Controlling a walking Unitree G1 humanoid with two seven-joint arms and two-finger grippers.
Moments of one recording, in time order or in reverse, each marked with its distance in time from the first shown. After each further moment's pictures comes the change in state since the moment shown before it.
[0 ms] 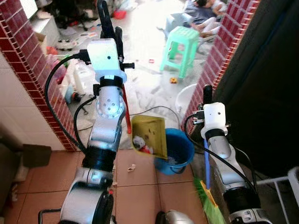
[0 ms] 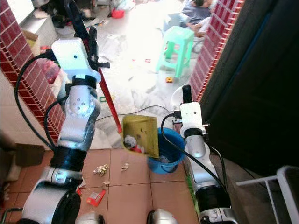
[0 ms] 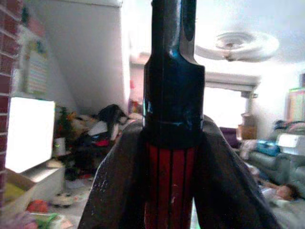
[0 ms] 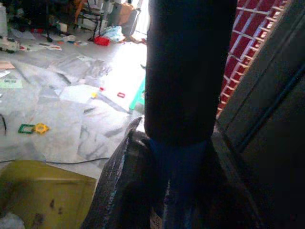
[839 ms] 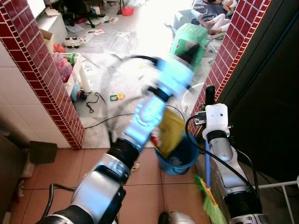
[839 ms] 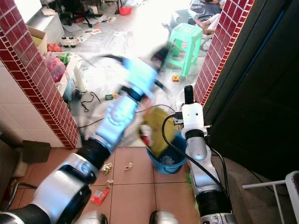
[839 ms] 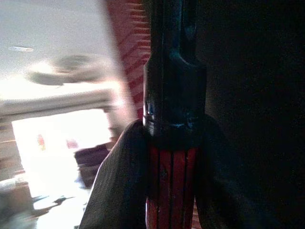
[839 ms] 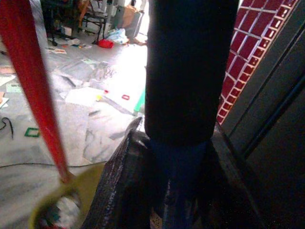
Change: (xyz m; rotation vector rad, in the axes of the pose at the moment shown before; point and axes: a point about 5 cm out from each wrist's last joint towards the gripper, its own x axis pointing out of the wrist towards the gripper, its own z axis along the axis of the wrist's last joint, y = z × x) left arm -0.050 -0.111 -0.005 -0.099 -0.124 -0.832; right arm -0.006 -0.001 0.003 0.002 -0.012 -0.010
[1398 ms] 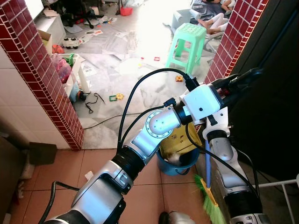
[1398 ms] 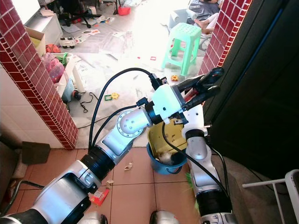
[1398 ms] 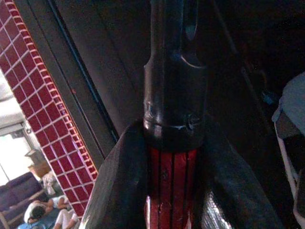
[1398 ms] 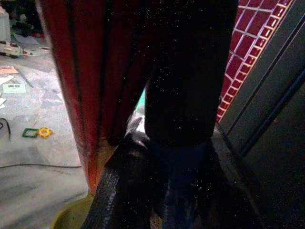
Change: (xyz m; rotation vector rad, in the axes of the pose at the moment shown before) left arm 0.000 -0.039 0.012 -0.015 -0.062 -0.298; right arm 0.001 -0.001 0.000 -0.003 -0.002 -0.001
